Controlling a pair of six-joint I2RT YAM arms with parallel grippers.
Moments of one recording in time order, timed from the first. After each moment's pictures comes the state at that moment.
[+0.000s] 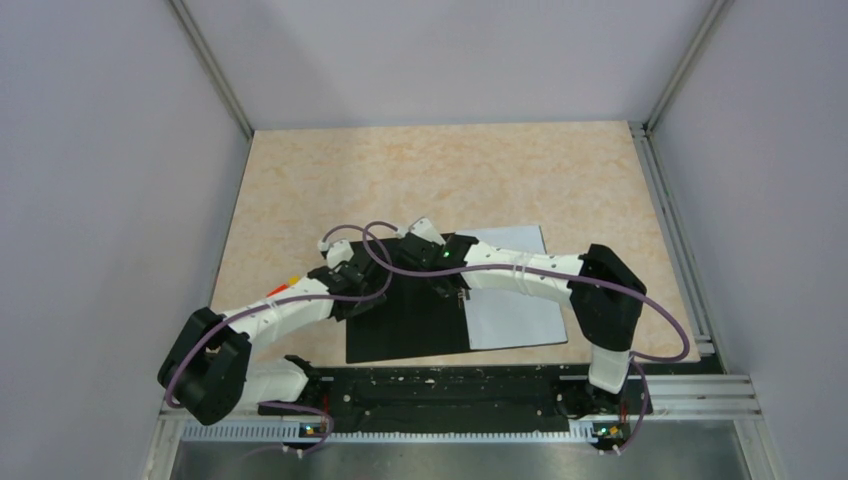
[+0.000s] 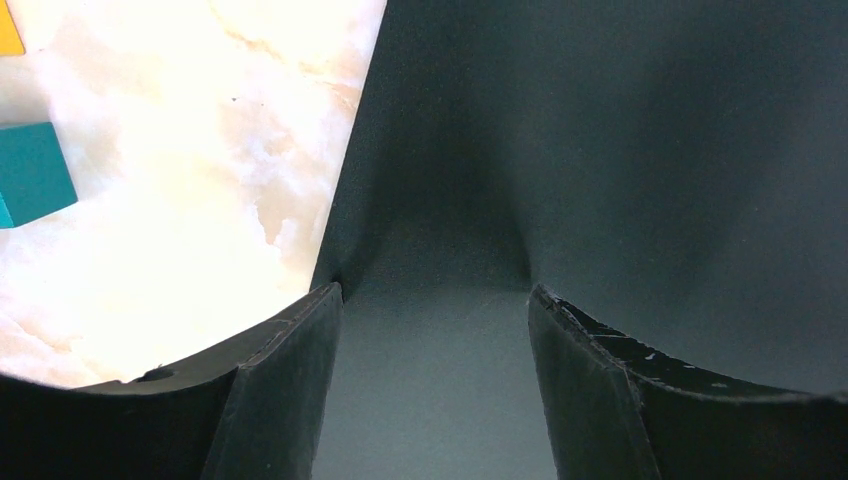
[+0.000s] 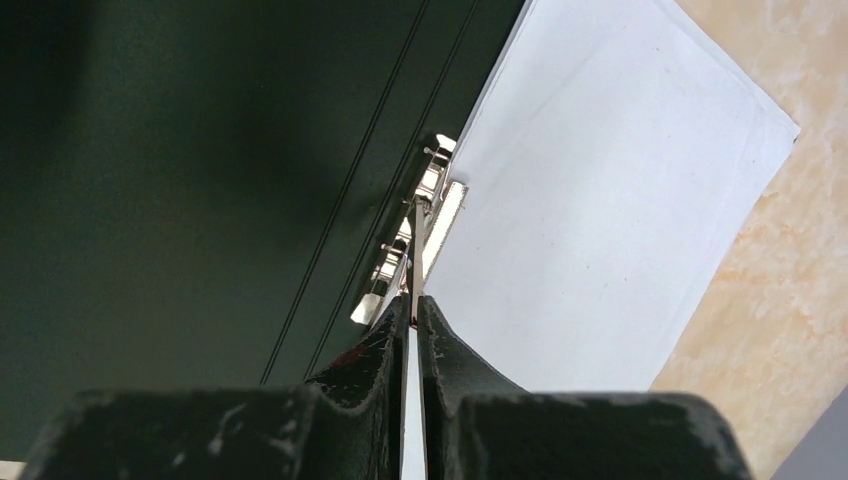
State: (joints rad) left arm -0.62 1.25 0.59 -0.54 -0.39 -1.00; right arm 1.10 1.83 1.40 -0.81 0.52 0.36
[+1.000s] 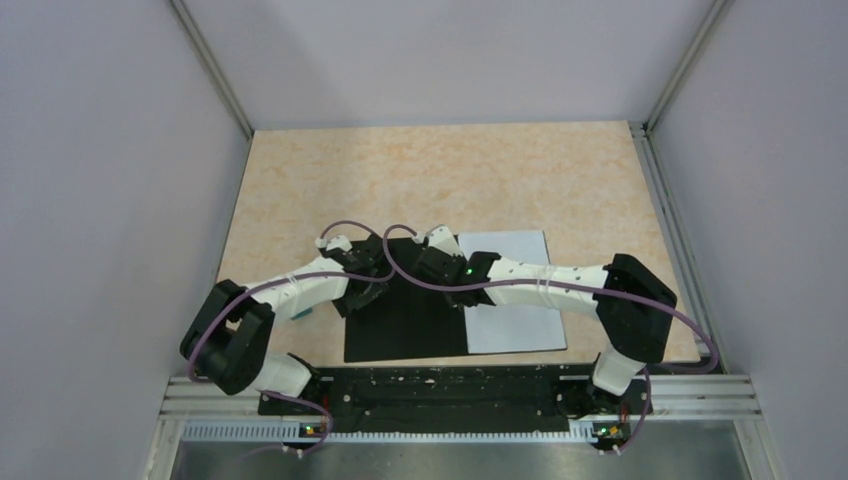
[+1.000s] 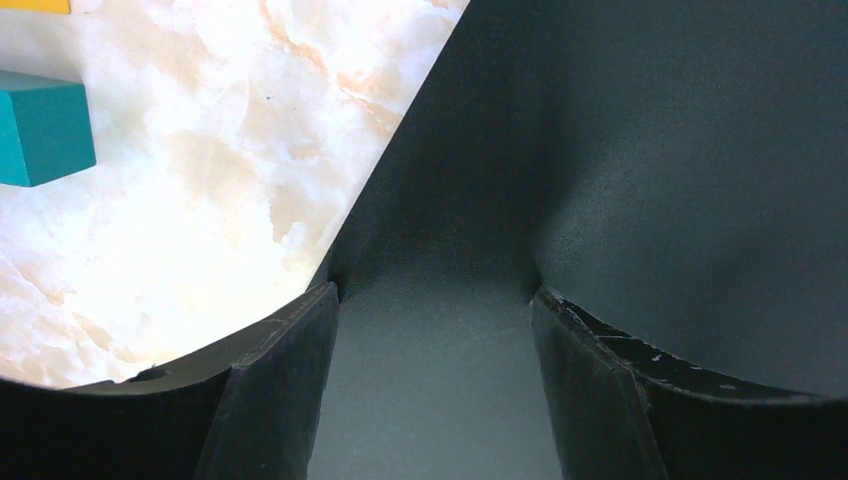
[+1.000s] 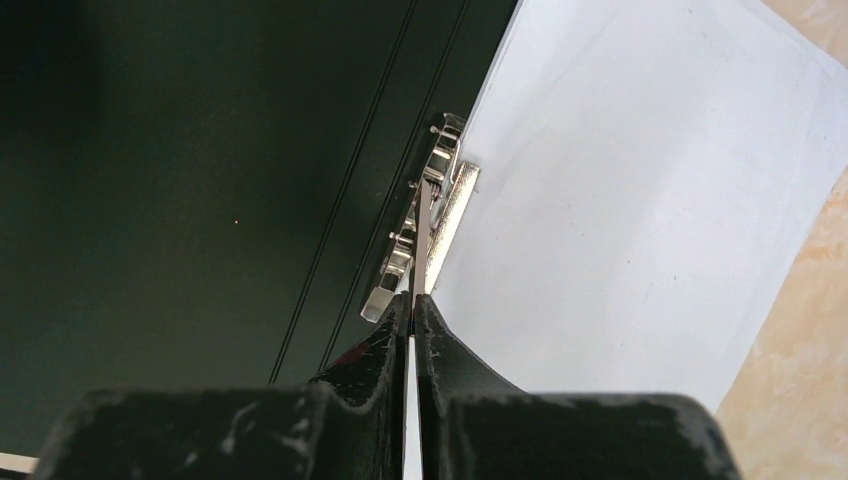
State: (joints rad) left arm -0.59 1.42 0.73 -0.67 -0.43 -1.18; right arm 1.11 1.69 1.16 -0.63 0.51 0.46
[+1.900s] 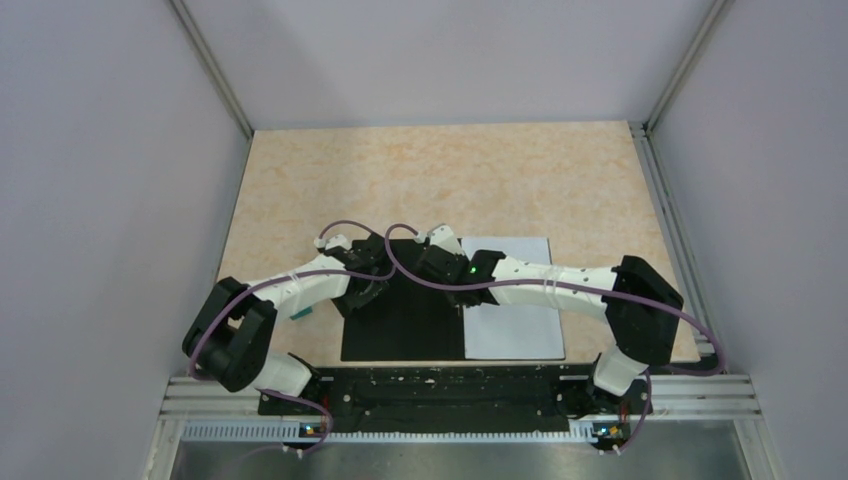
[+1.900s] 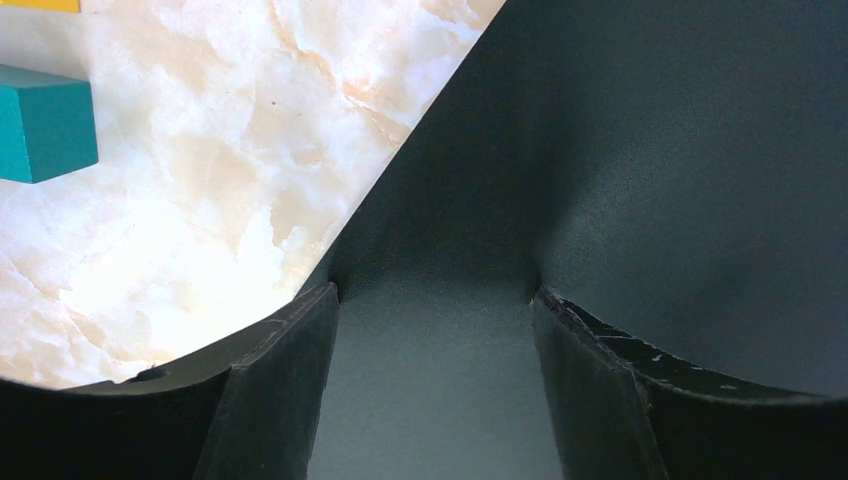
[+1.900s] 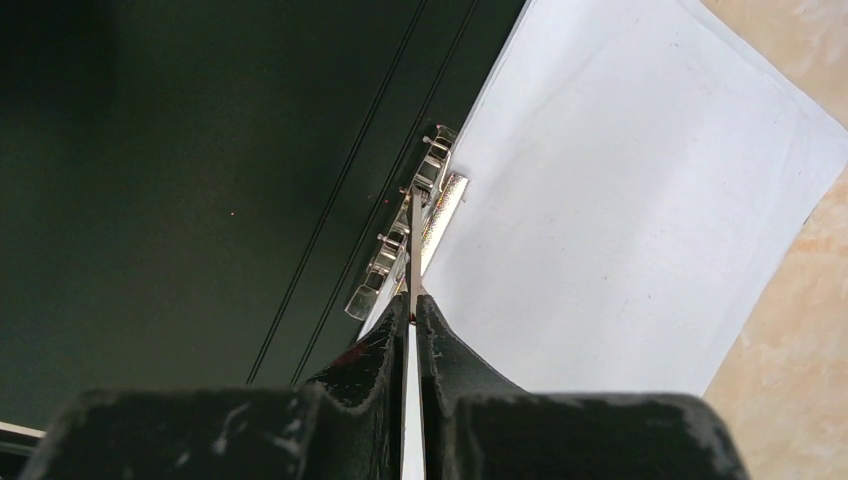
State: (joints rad) left arm -0.59 1.44 0.74 -0.68 -0.44 -1.22; right arm 1.11 1.65 1.16 -0.66 0.50 0.46
